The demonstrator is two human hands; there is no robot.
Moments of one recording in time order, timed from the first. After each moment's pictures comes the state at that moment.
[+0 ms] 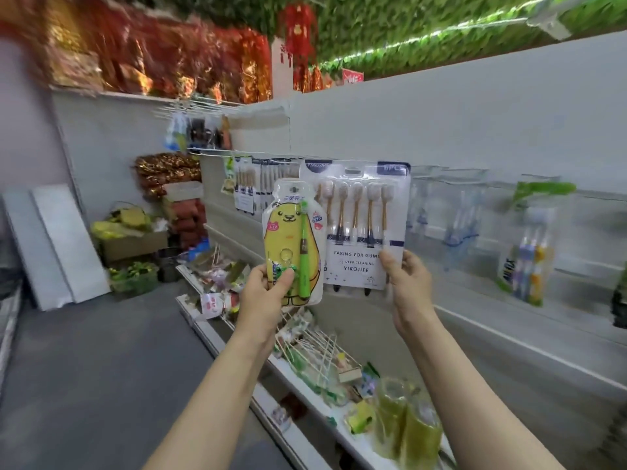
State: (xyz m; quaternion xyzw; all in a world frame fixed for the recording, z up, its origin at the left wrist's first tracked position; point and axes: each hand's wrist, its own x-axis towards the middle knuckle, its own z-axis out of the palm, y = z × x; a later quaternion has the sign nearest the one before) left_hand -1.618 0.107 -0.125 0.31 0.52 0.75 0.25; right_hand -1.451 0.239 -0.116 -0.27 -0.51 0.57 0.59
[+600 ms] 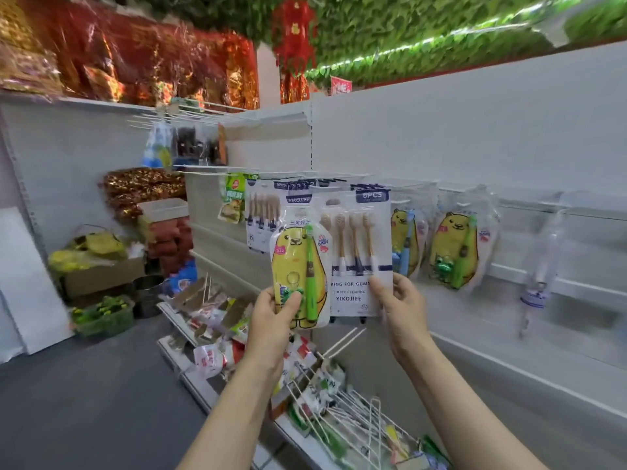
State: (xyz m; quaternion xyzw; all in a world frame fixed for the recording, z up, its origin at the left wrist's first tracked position) left_hand -1.904 0.279 -0.127 0.33 0.53 0.73 0.29; right_hand -1.742 0.399 -0.131 -0.30 -0.53 0.55 0.58
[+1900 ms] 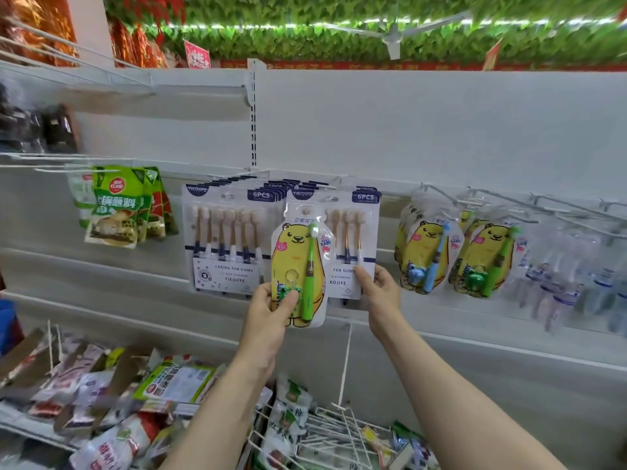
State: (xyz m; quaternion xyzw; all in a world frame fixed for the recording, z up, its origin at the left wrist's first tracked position) left_hand -2.102 0.445 -0.120 0.46 0.42 0.63 0.47; right_hand -1.909 0.517 -0.128 -0.44 -0.42 0.41 0.68
